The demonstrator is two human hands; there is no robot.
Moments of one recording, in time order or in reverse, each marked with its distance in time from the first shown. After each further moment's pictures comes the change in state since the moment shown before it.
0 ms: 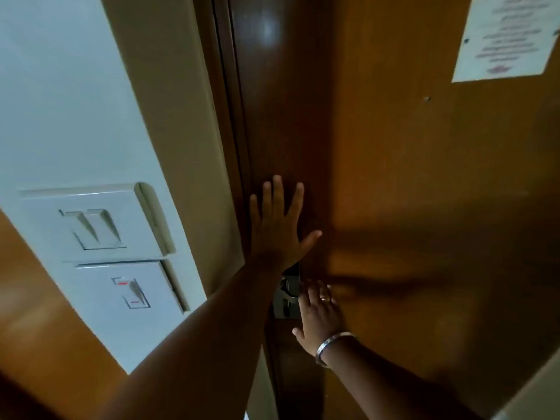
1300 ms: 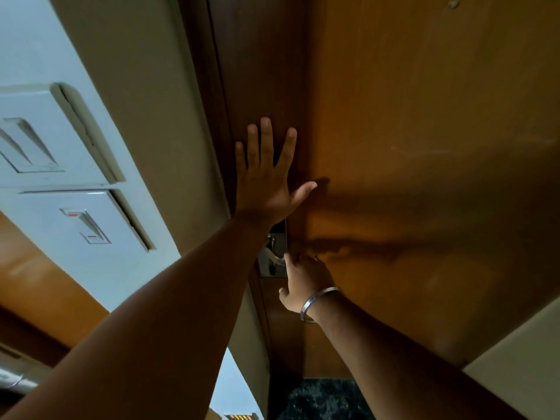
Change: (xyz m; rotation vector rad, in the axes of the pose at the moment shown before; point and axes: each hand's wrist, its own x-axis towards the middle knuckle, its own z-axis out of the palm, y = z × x) left_hand -0.012 0.013 0.013 0.062 0.072 -0.033; right_hand -0.012 0.012 0.012 0.198 0.021 -0.063
